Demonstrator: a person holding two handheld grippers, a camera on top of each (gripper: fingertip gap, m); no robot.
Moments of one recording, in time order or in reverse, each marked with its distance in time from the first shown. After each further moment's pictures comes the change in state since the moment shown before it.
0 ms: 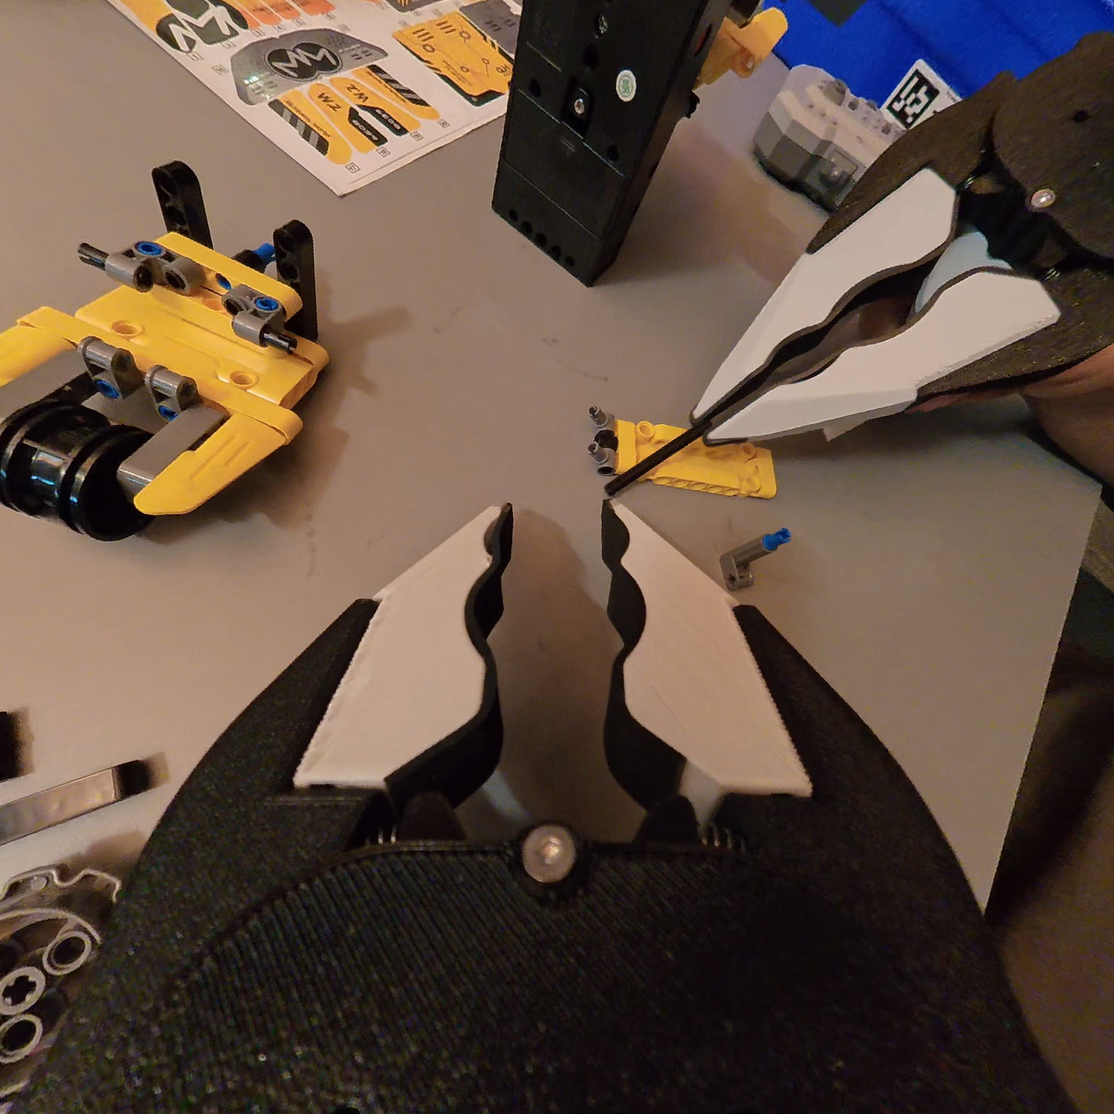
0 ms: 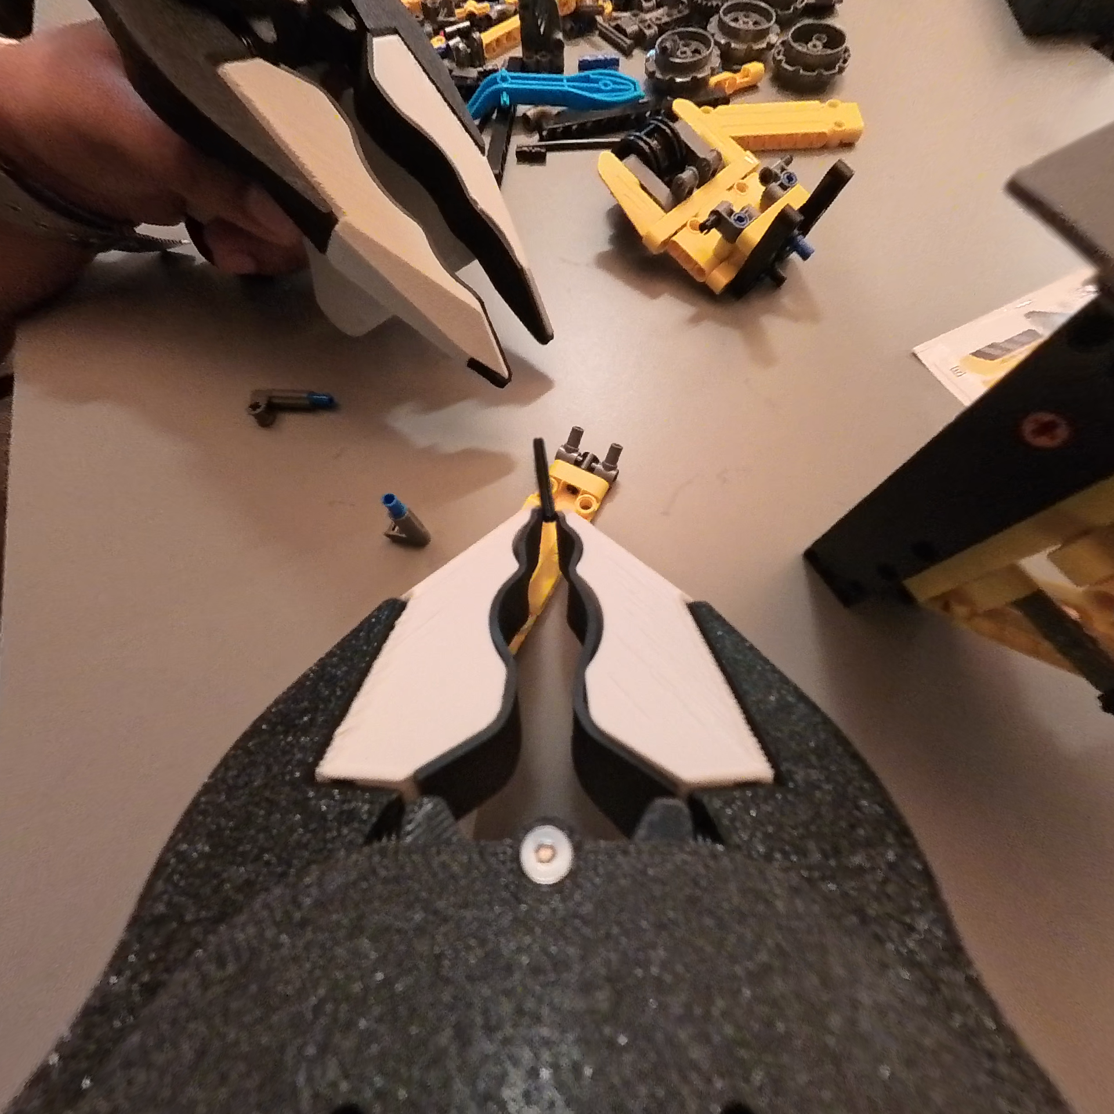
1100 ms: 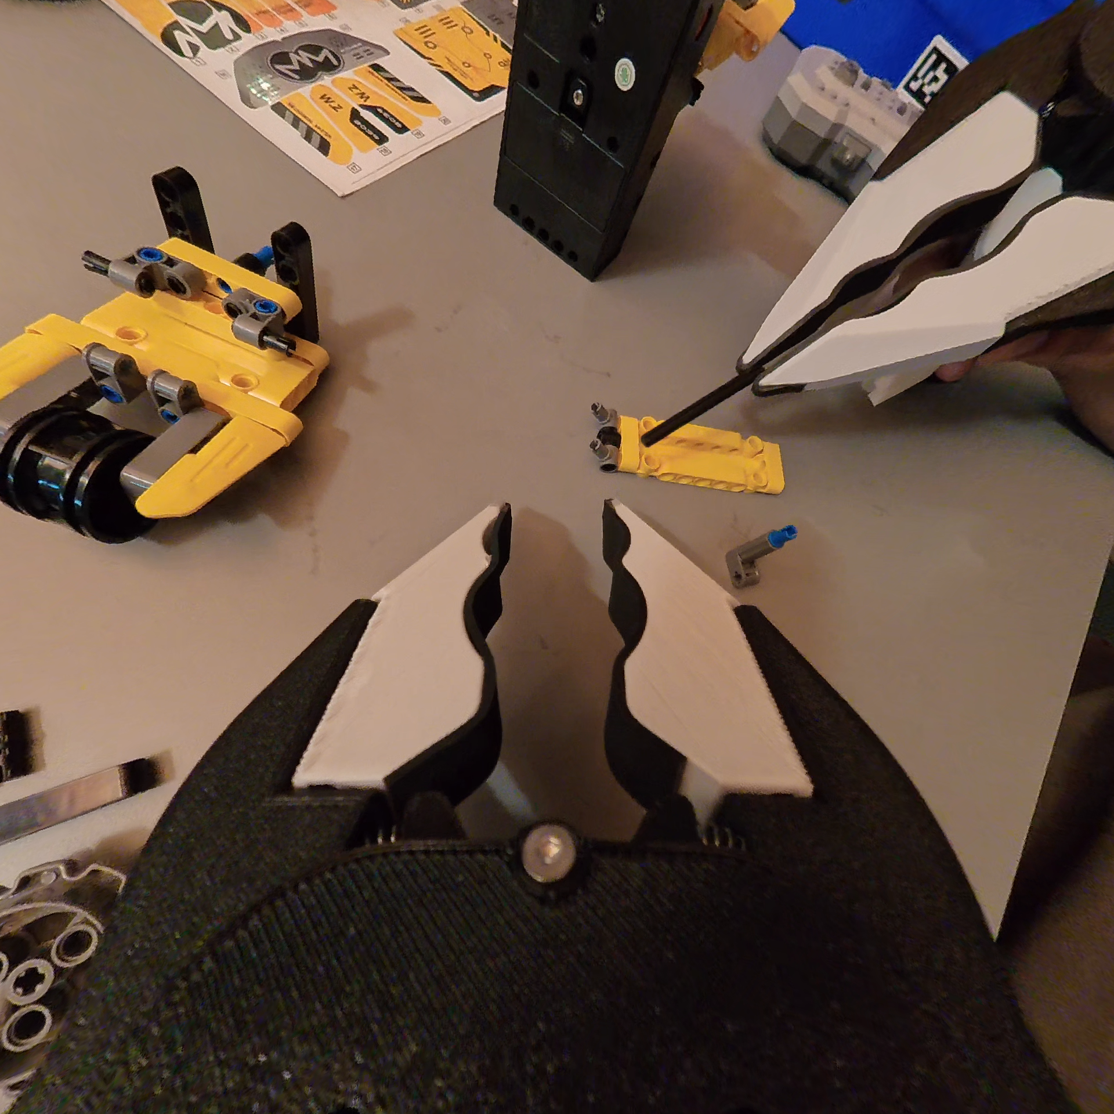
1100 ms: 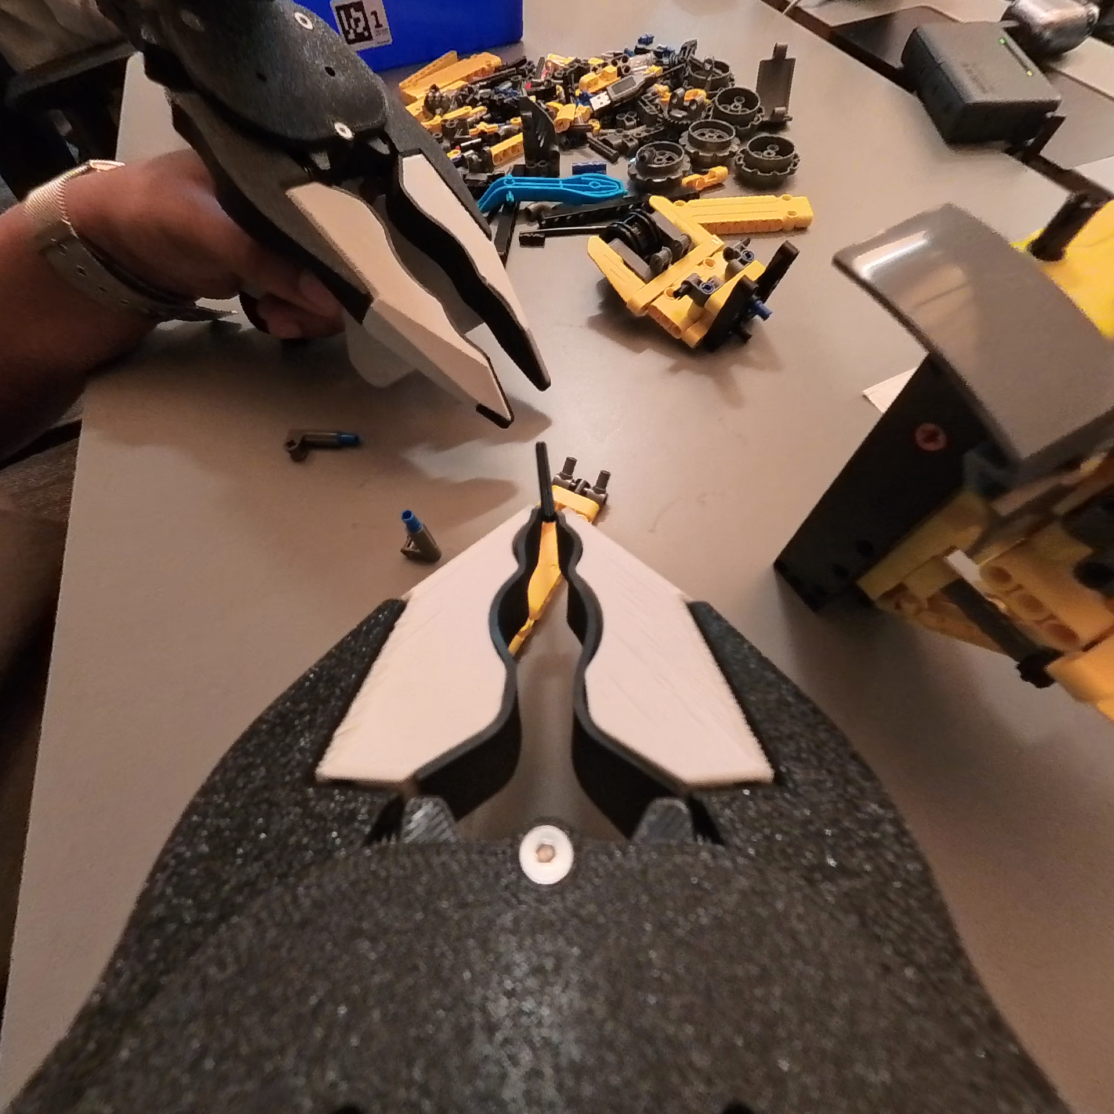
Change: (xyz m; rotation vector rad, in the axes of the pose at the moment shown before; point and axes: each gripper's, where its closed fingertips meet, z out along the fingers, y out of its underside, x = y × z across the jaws) left arm 0.000 0.001 0.001 -0.008 -0.023 0.023; right arm 0.002 -0.014 -0.018 0.108 -0.002 0.007
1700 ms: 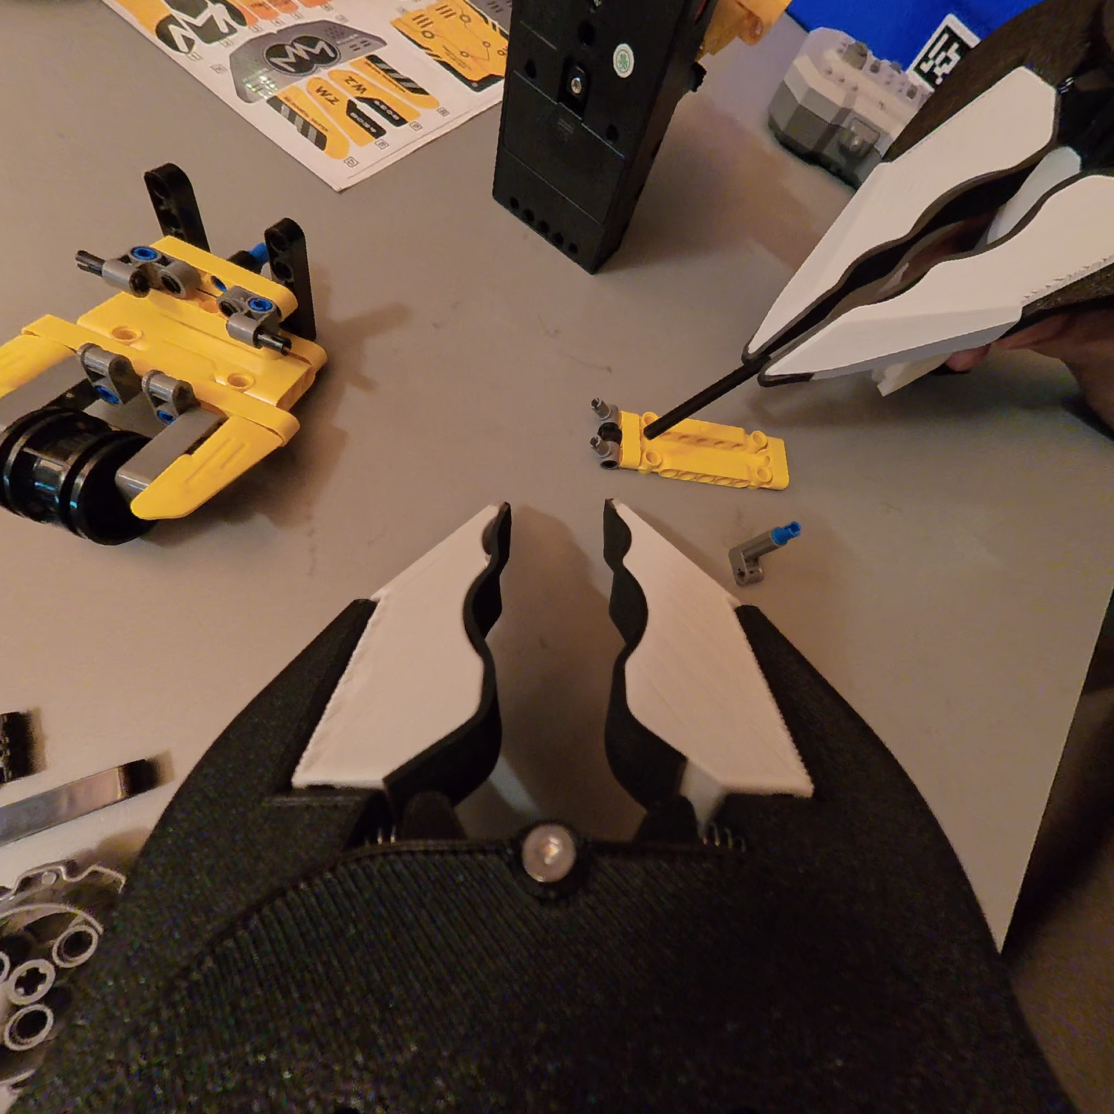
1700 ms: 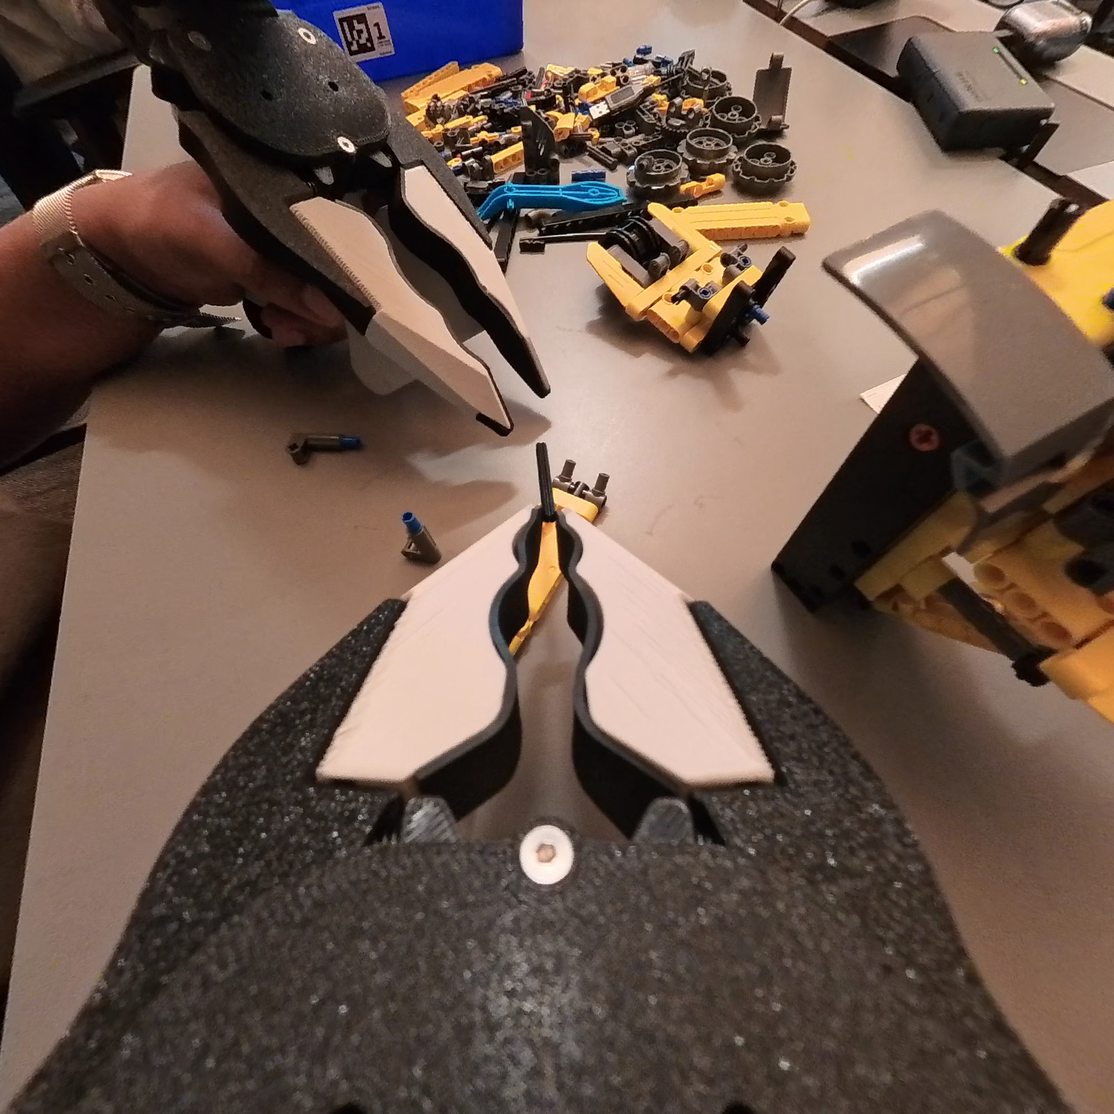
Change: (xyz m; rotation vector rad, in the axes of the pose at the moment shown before) left arm 0.000 0.001 0.001 -0.011 -0.009 0.011; right arm 0.000 -0.001 -0.001 0.009 -0.002 0.002
